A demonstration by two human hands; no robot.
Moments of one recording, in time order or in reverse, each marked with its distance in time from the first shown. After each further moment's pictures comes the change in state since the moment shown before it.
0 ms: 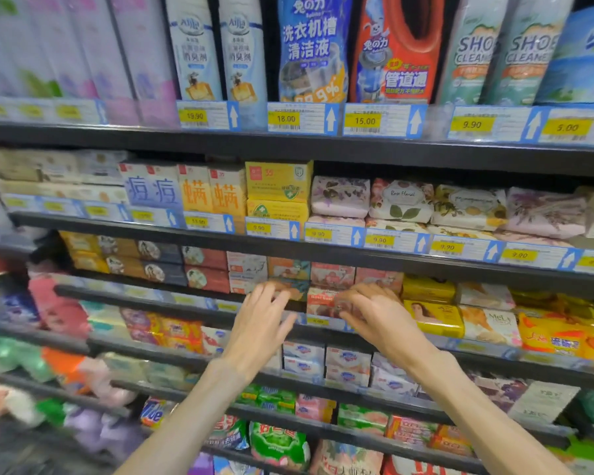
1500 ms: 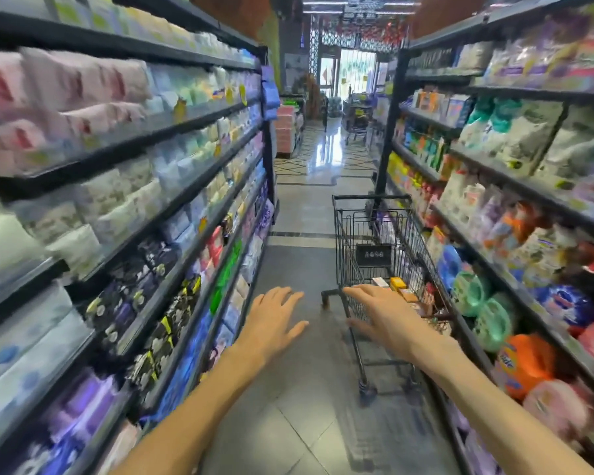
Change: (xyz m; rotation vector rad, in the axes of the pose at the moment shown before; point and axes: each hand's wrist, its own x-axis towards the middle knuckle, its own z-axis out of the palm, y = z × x) left_hand -0.696 -0.322 -0.398 0.555 -0.051 -1.264; right_hand 0.033 -0.872 0.084 0.469 -0.261 -1.313
